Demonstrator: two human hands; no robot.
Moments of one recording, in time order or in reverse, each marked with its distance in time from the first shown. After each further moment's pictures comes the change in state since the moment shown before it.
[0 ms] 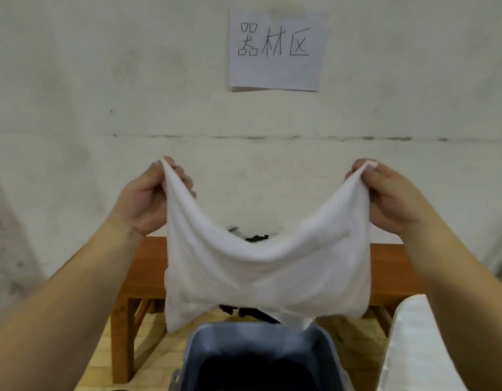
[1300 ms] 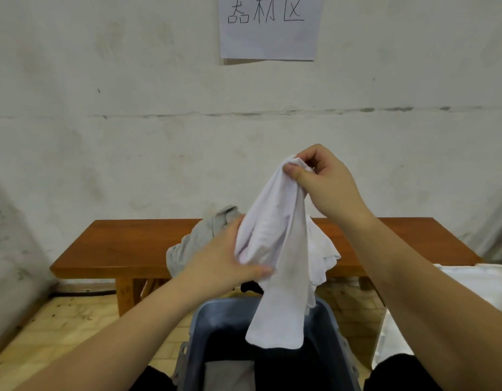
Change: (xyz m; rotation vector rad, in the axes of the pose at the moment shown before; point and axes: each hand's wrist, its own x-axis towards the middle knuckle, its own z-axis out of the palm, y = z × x) left_hand -0.070 -0.121 0.078 1.438 0.047 -0.282; right_hand 0.000 0.055 0.063 -0.624 0.215 -0.195
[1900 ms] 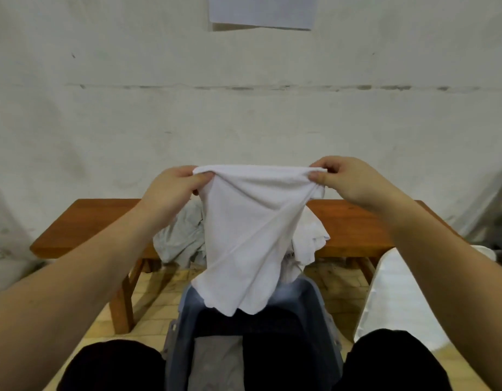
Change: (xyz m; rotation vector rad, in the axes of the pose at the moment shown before) left_hand 0.052 -0.016 -0.051 -0.367 0.288 -0.188; right_hand 0.004 0.045 -0.063 -0.478 -0.294 0.228
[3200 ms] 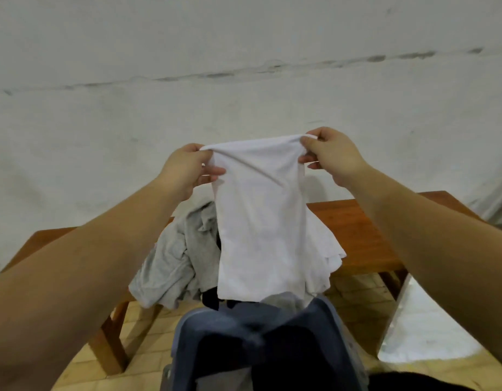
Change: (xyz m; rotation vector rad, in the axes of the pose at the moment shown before) left_hand 0.211 -0.033 0.073 -0.317 -0.078 -0.212; right_hand 0.183 0.081 0.034 0.487 0.246 0.219
